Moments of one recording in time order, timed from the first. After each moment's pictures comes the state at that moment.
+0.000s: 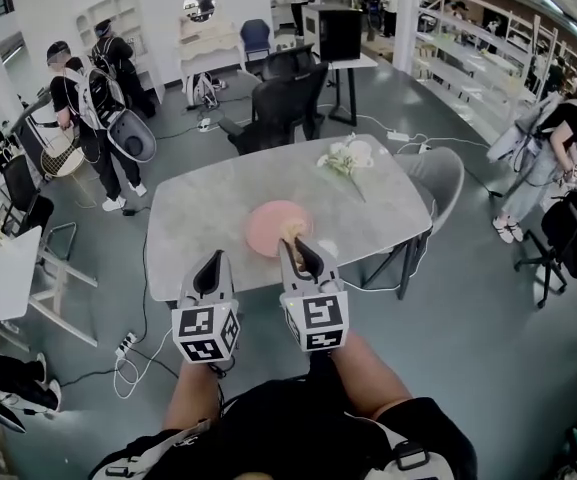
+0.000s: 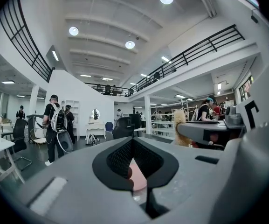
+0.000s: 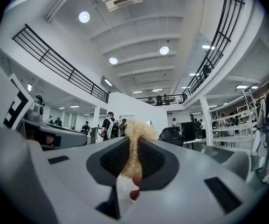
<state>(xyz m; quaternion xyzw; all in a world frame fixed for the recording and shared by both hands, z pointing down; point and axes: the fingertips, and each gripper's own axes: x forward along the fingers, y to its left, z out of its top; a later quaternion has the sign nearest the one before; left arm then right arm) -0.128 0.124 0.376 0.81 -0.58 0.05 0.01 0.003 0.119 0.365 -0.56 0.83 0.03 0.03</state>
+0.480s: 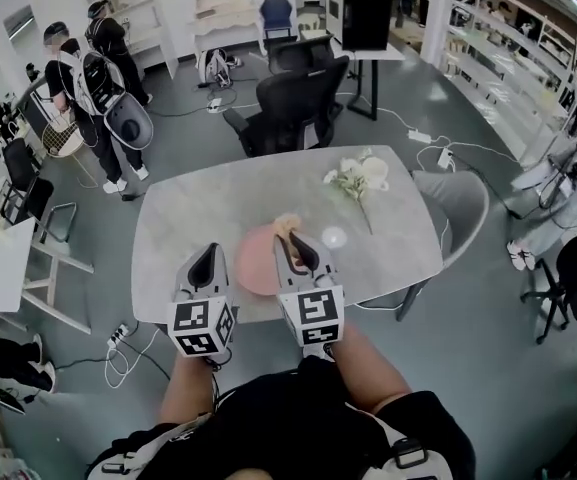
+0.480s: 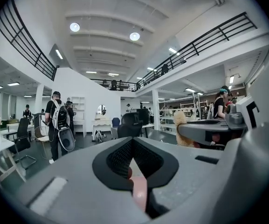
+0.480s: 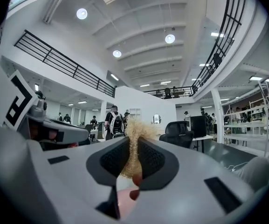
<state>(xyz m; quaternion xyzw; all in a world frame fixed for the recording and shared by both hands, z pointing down) -0.087 -0.047 0.387 0.78 -0.62 0.07 0.03 0.040 -0.062 0.380 -0.50 0.86 0.01 0.00</state>
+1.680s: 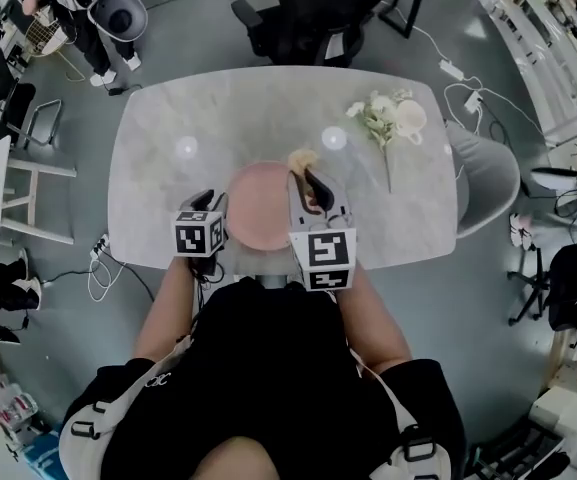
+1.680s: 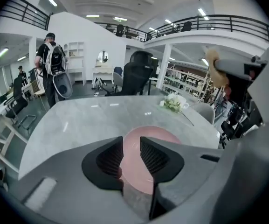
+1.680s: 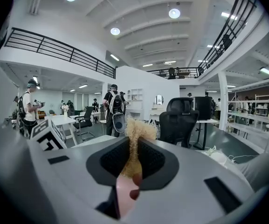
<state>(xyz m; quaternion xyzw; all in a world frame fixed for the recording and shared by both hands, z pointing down) -0.139 -0.174 0.642 0.73 -0.56 0.26 0.29 0.035 -0.199 0.473 -0.48 0.87 -0.06 -0.11</state>
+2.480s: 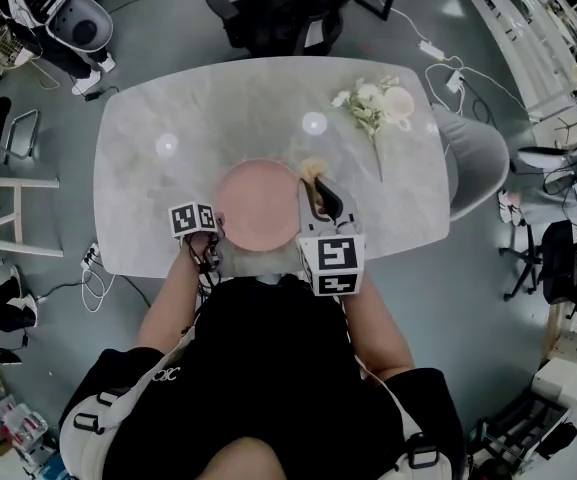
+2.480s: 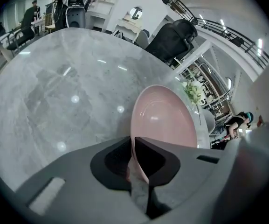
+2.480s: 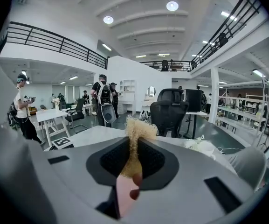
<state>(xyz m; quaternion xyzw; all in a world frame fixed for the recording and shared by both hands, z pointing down) -0.149 -0.151 0.796 0.61 -0.50 0.25 0.56 0.065 -0.198 0.505 -0.52 0.83 -0.09 -0.17</state>
